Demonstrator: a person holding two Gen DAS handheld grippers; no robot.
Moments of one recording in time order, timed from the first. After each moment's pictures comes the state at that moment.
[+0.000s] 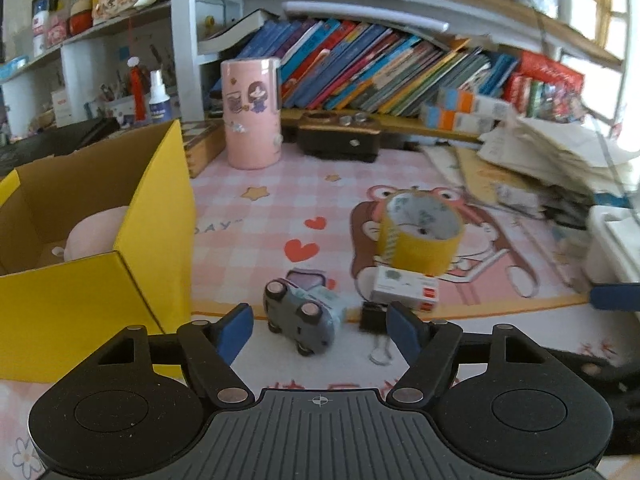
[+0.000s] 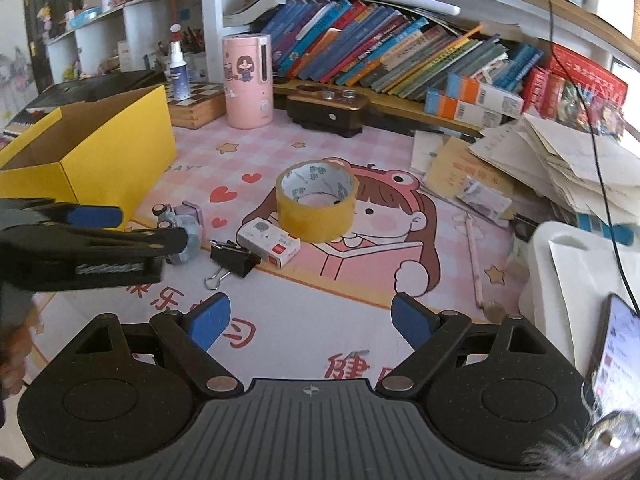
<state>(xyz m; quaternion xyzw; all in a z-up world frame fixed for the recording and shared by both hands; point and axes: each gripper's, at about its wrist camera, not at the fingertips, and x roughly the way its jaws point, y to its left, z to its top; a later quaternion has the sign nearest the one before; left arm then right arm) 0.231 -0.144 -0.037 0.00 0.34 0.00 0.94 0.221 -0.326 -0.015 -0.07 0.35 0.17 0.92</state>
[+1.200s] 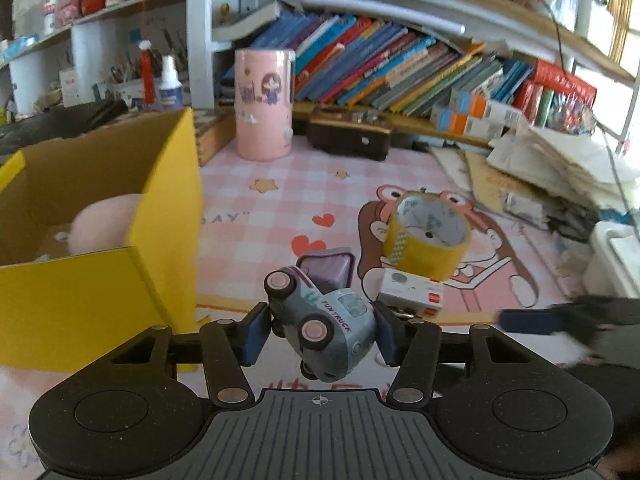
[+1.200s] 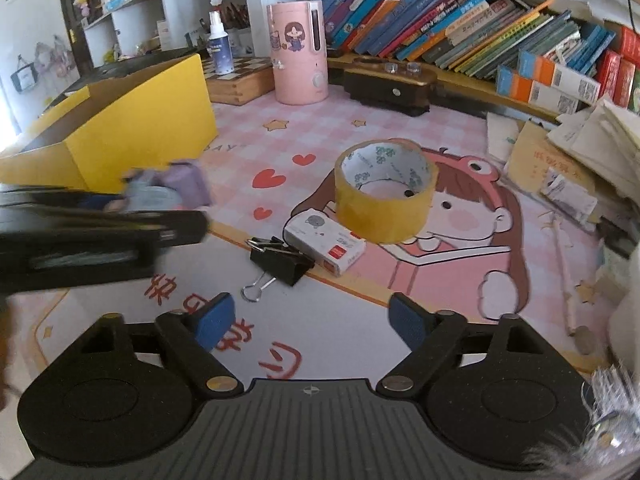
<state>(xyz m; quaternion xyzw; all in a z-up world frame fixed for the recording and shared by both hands) 0.223 -0.133 -0.025 -0.04 0.35 0.00 0.94 0.264 -0.294 -0.052 -0.05 0.38 0.24 0.89</state>
